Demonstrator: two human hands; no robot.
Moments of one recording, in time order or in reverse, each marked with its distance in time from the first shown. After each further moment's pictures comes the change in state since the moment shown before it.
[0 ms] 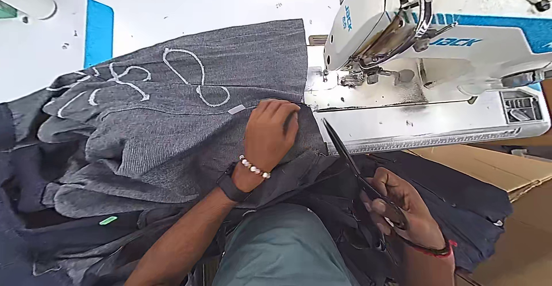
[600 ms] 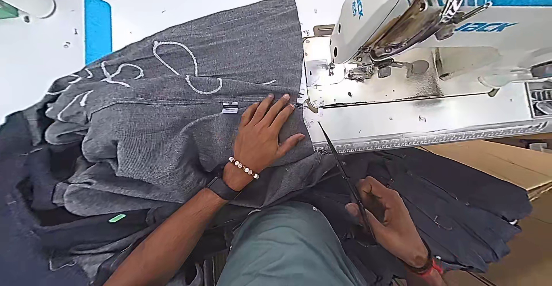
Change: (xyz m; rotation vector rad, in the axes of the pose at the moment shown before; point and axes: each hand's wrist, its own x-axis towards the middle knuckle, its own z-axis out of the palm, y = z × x) left_hand -0.025 -0.038 -0.002 0.340 -0.207 0.136; right_hand -0.004 0.031 0.030 -0.644 0.206 -0.031
